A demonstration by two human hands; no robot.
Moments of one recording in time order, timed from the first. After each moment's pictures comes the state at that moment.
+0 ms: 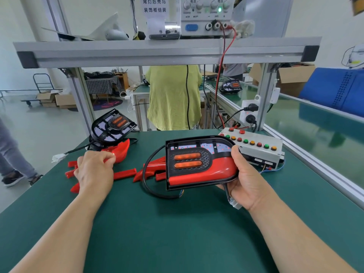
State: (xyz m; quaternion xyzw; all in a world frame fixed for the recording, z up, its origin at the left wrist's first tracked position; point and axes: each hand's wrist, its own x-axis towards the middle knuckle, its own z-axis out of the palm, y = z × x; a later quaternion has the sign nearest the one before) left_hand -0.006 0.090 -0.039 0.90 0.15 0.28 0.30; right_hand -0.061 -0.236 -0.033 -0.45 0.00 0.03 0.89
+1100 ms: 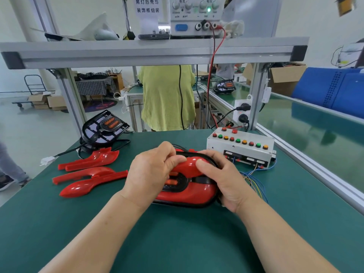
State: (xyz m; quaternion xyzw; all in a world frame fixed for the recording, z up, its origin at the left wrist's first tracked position) left_hand -0.060 -0.036 -0.003 0.85 -0.20 0.23 0.44; right_hand -0.069 -0.219 -0.037 -0.59 -0.08 -0.02 0.80
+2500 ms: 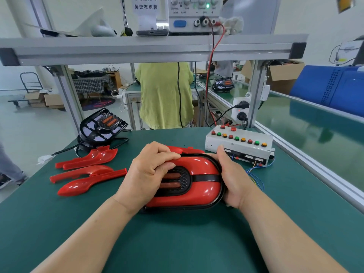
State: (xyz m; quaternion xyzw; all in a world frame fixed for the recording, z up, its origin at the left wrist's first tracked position) left_hand -0.060 -0.021 -0.017 0.83 -0.30 0.27 0.39; right_hand -0.059 -0.230 -0.034 -0.58 0.05 0.04 0.81
